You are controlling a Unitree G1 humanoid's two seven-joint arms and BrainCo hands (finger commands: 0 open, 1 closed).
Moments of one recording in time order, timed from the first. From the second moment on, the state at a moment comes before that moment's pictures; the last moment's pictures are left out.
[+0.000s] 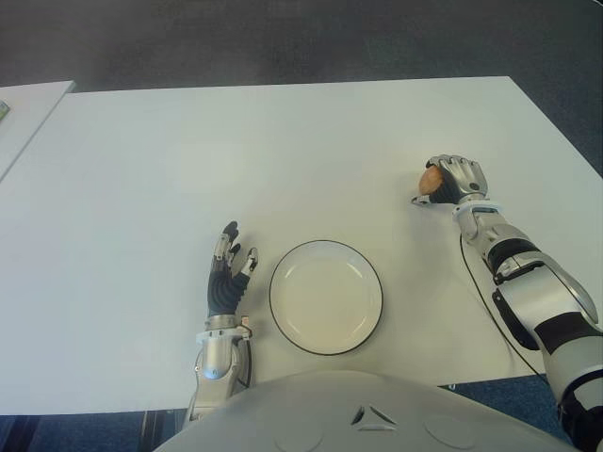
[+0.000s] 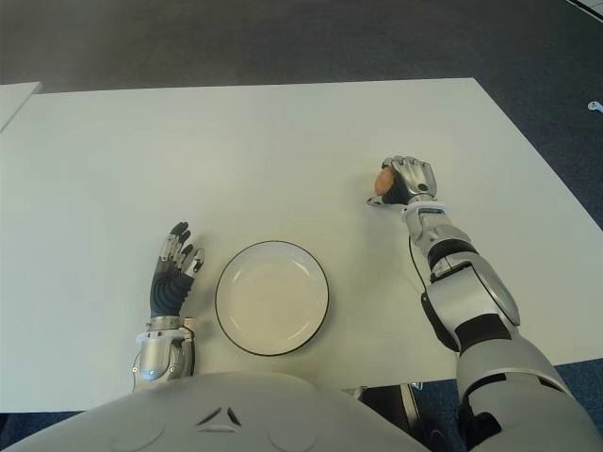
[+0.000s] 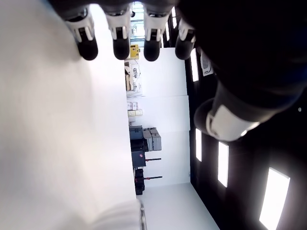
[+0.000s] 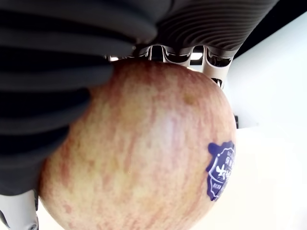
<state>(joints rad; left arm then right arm) 0.47 -0.05 -0.06 0.12 0.12 -0.54 0.13 -0.73 -0.52 0.54 1.34 -0.74 -0.28 -0.59</state>
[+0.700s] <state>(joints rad) 0.48 -0.05 -0.06 0.12 0.12 -0.54 0.13 -0.73 -0.52 0.54 1.34 -0.74 -0.27 -0.58</state>
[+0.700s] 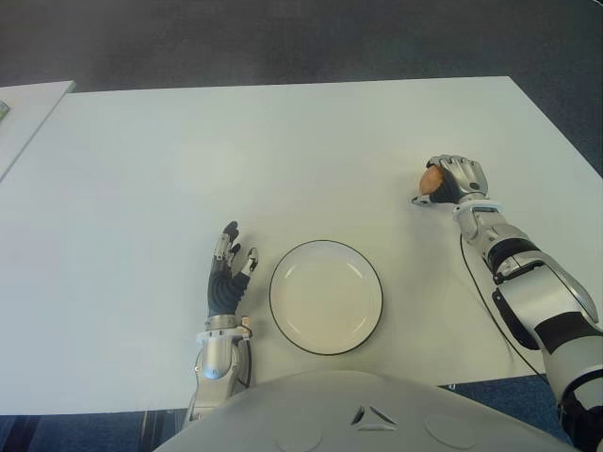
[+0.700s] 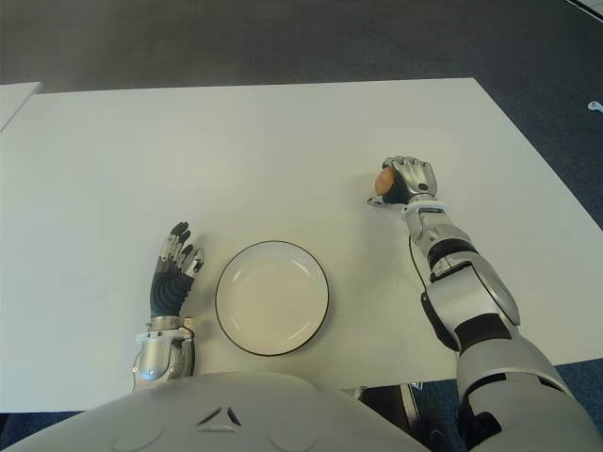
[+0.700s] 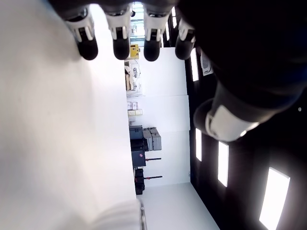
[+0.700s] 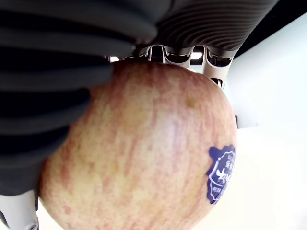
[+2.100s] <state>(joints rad) 0.49 -0.04 -0.06 0.10 0.12 -0.54 0.11 -0.81 -0.54 0.47 1.21 -0.71 -0.46 -0.68</state>
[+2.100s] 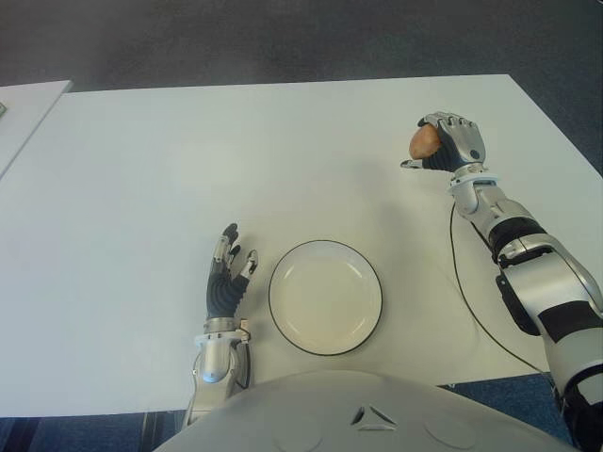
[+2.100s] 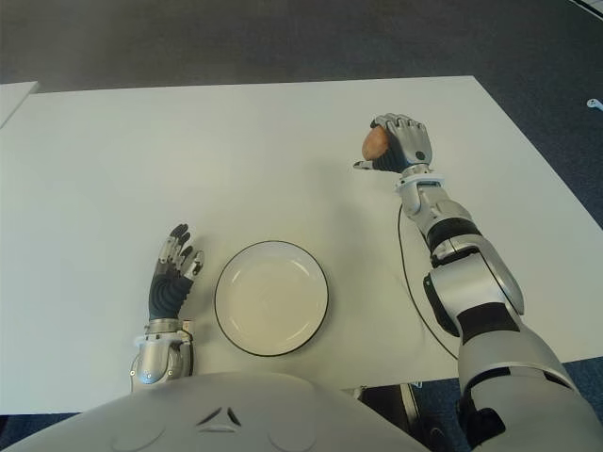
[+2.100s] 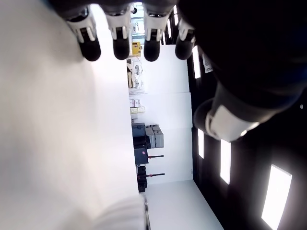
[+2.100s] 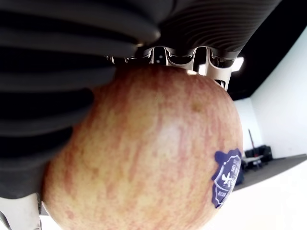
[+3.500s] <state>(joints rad) 0.49 -0.04 -0.06 0.09 0.12 -0.52 0.10 -0.41 -0.53 0.35 0.08 -0.62 -0.69 -0.22</state>
